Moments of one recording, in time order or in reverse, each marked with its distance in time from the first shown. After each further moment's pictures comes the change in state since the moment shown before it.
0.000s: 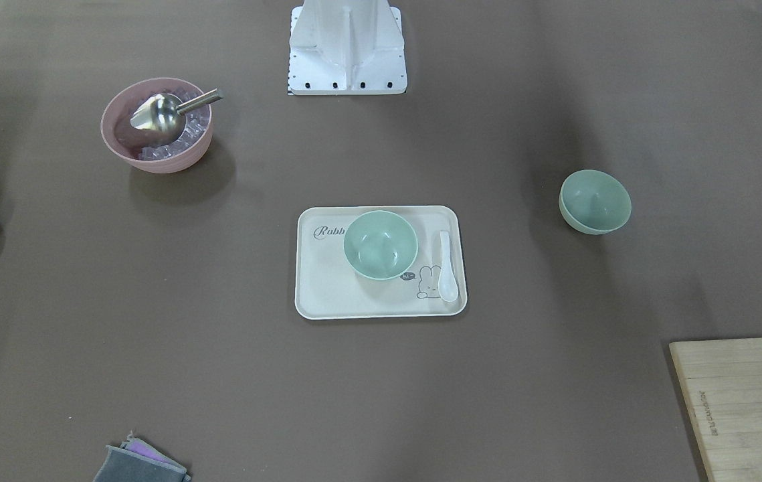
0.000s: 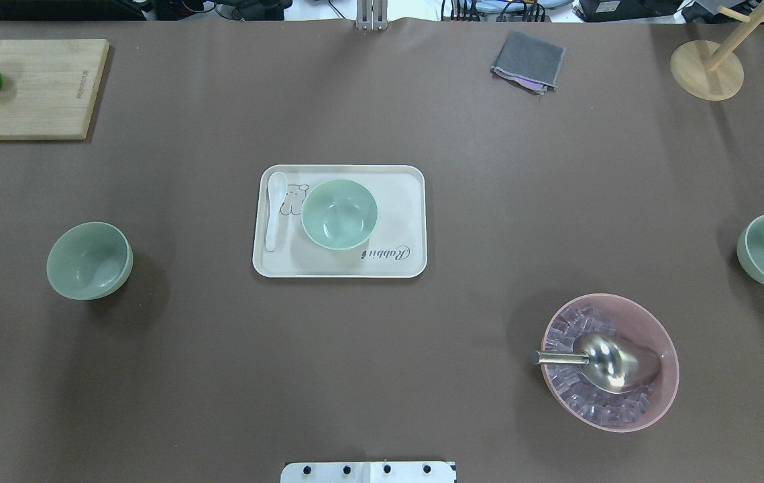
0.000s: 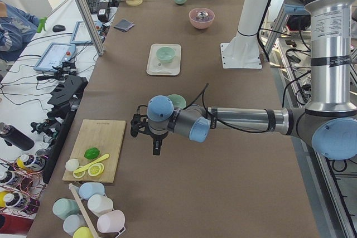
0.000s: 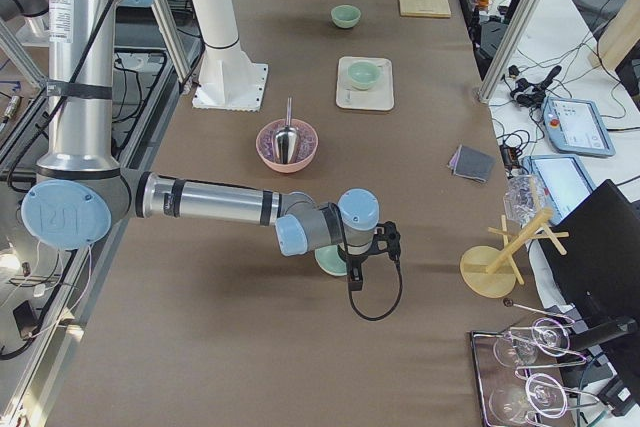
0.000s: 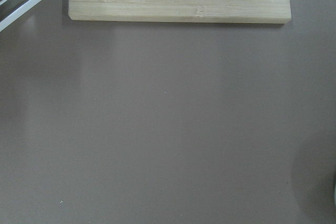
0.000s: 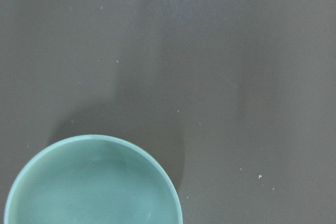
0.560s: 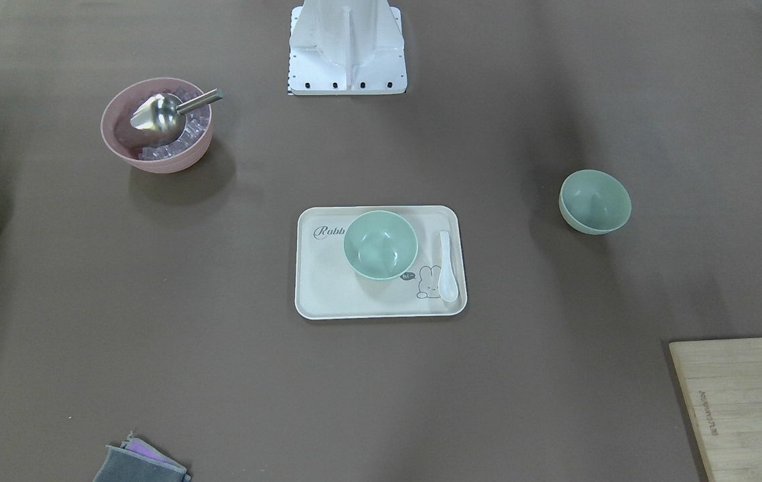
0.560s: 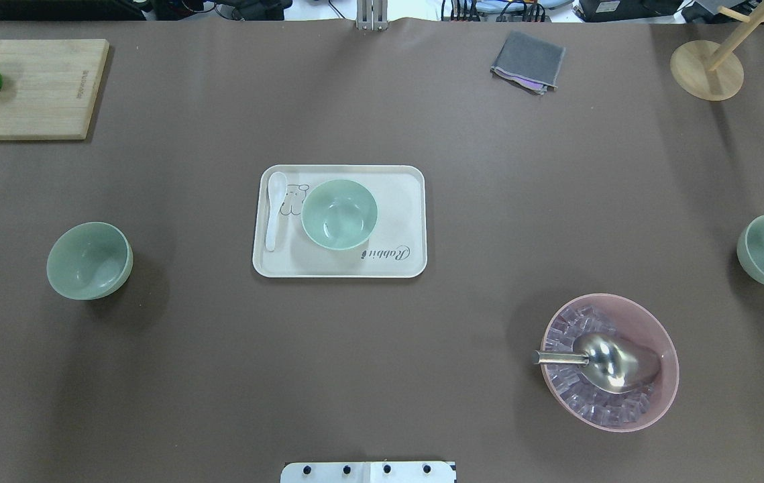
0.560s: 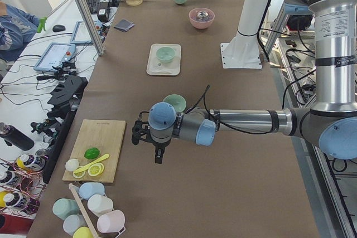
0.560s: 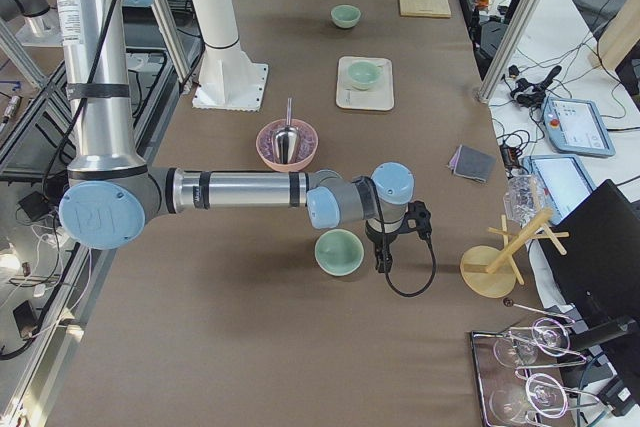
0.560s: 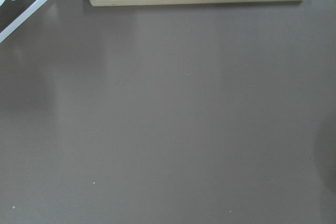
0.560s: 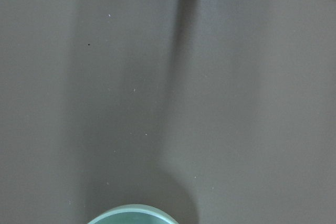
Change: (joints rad) left arm -0.060 0.018 0.000 0.062 -0.008 0.105; right arm 0.049 0.122 0.026 -0.162 -0.003 -0.048
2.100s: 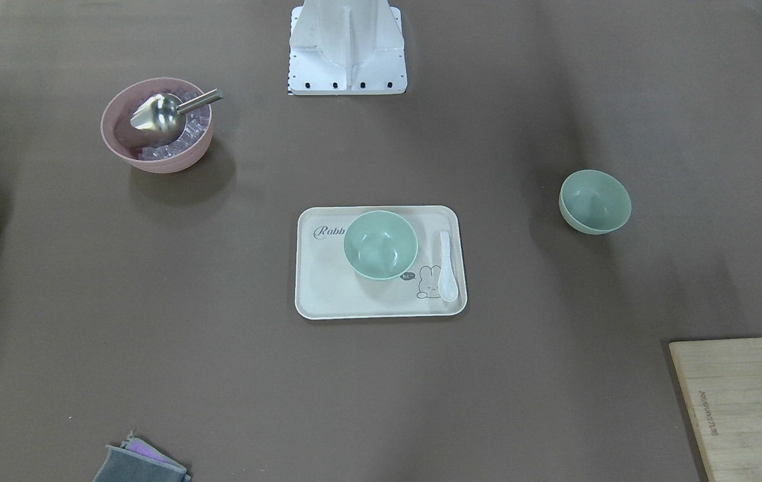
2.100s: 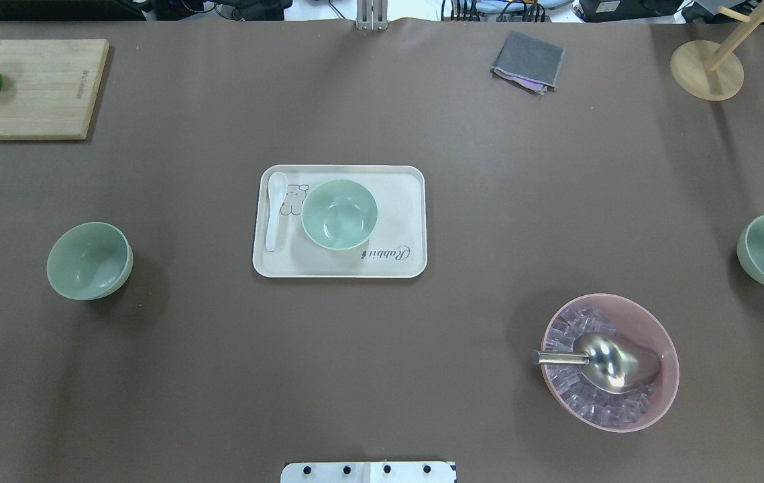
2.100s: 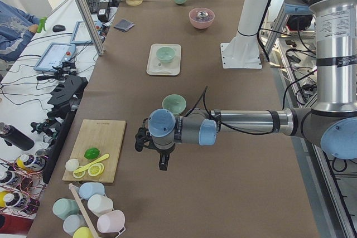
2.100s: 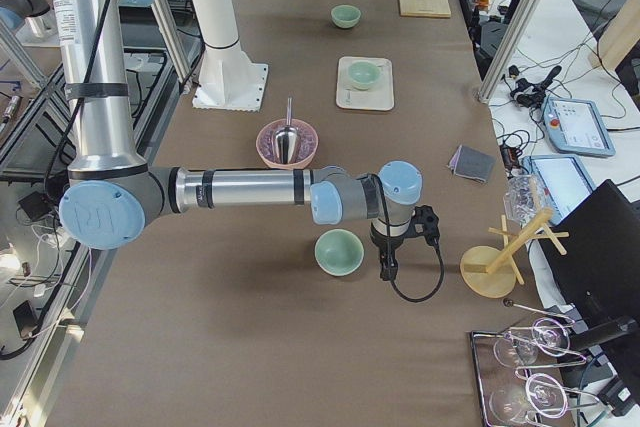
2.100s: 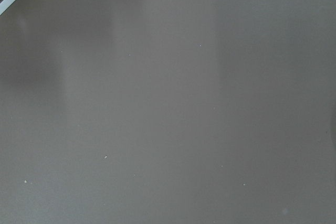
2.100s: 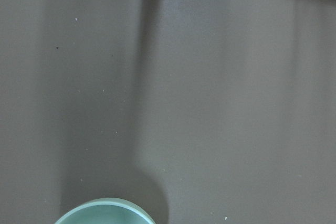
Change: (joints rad) left arm -0.022 0.004 0.004 0.183 0.006 0.201; right arm 0.059 0.049 0.008 -0.118 -0.043 -0.074
